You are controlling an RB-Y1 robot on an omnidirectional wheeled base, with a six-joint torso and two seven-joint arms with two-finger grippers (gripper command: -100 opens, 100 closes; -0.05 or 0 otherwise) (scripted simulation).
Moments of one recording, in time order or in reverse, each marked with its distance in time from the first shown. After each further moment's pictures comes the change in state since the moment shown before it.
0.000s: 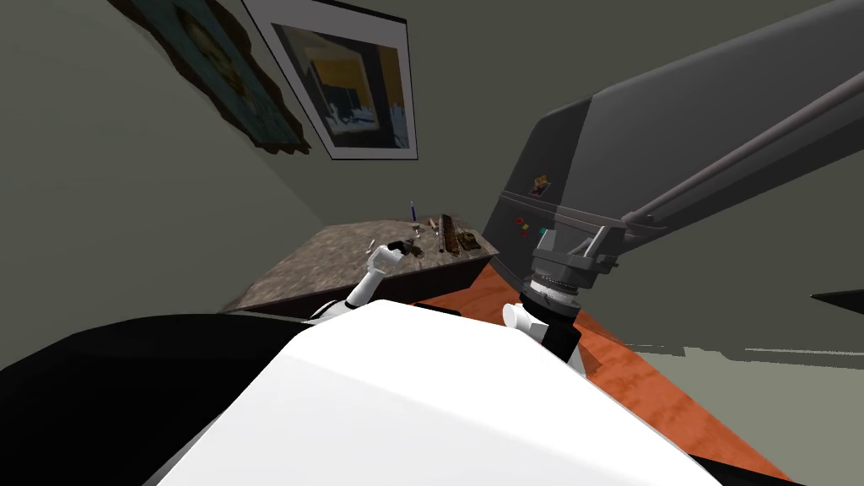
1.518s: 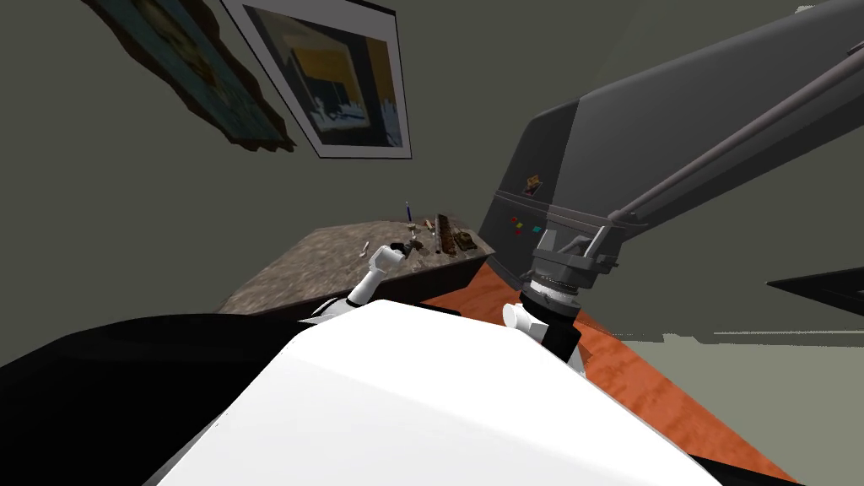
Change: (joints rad) left arm -0.023 0.010 -0.013 0.076 0.019 0.111 0.006; right arm 0.000 0.000 0.000 0.000 0.000 0.000 0.000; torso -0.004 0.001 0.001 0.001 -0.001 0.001
